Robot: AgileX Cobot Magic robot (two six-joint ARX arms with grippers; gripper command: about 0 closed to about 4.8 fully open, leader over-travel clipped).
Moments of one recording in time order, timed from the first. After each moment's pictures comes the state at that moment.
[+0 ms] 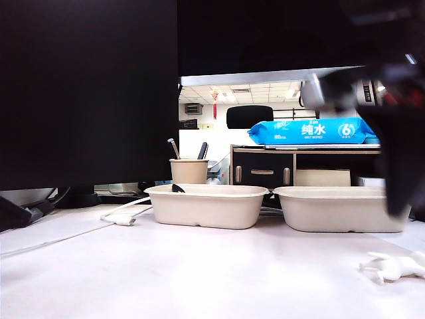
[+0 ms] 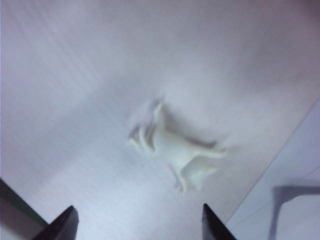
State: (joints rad) left arm -0.79 0.35 0.01 -0.06 -0.02 0.03; right arm 0.59 1.24 0.84 -0.92 -0.06 -0.13
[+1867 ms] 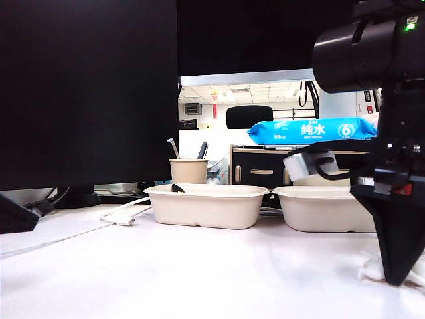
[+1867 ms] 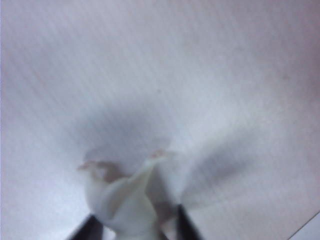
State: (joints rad) left arm -0.87 0.35 0.01 -0.06 -0.02 0.03; right arm 0.59 1.46 0.81 -0.77 -0.02 -0.23
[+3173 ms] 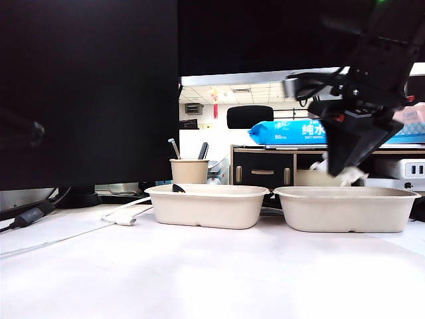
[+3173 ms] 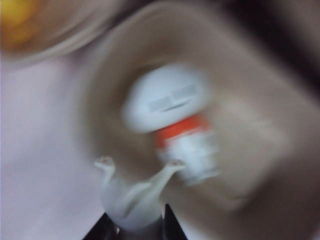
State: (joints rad) left arm -0.86 0.10 0.01 -0.06 -0.02 0.03; right arm 0.42 1.44 0.99 -0.56 0.06 -0.17
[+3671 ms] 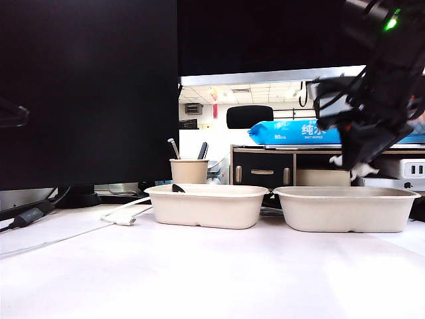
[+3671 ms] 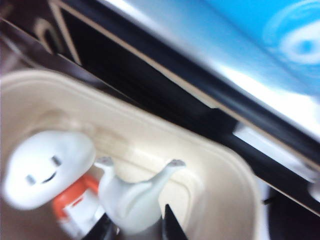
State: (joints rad) left arm -0.73 0.03 0.01 -0.06 -0.02 0.03; right arm 0.30 1.52 0.99 -0.34 0.12 -0.13
